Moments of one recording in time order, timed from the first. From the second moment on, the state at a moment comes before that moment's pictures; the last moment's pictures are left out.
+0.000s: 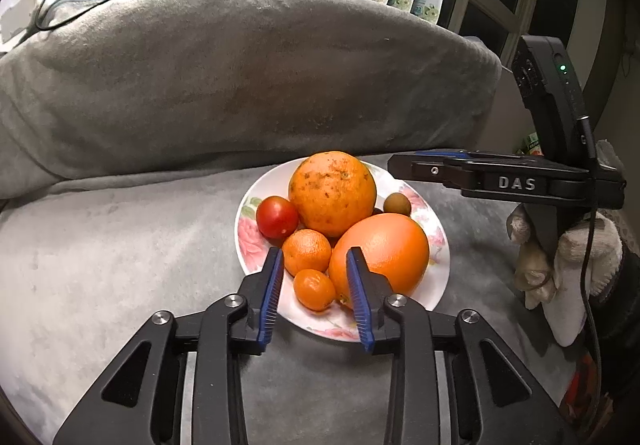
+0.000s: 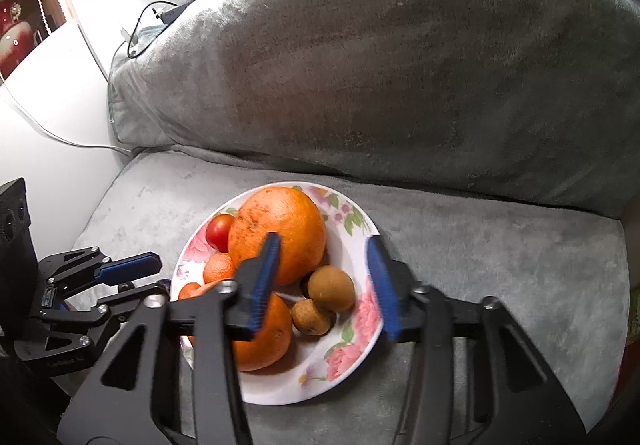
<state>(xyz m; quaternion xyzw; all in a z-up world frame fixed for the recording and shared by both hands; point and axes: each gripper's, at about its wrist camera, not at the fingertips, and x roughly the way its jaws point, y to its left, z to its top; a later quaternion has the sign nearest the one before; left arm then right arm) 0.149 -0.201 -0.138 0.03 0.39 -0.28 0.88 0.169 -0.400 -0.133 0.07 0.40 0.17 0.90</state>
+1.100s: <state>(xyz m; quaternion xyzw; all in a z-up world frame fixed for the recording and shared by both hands) 0.126 -0.188 -0.129 0.04 0.36 -0.26 0.89 0.149 -0.384 -0.105 0.04 0.36 0.13 0.92</state>
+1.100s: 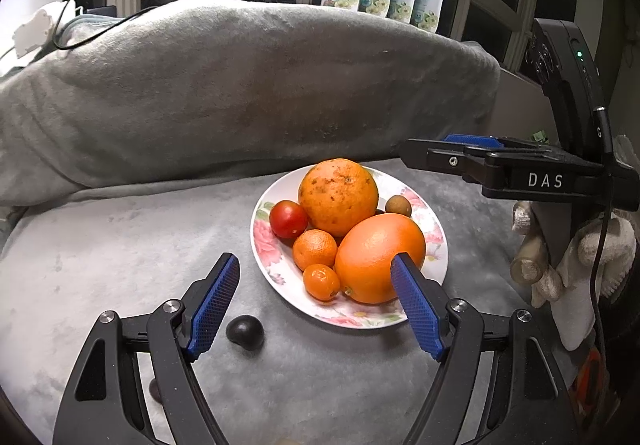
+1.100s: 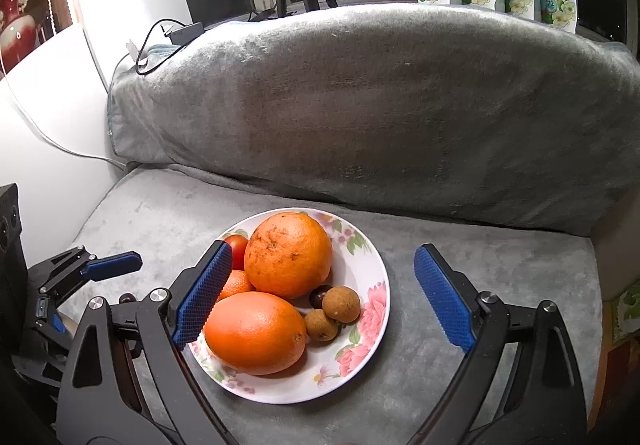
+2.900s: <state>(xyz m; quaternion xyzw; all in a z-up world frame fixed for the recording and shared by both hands) 0.110 -0.038 -0.138 -0.04 0.37 -0.17 0.91 0.078 -0.297 -0.088 0.00 0.32 0.22 0.92</state>
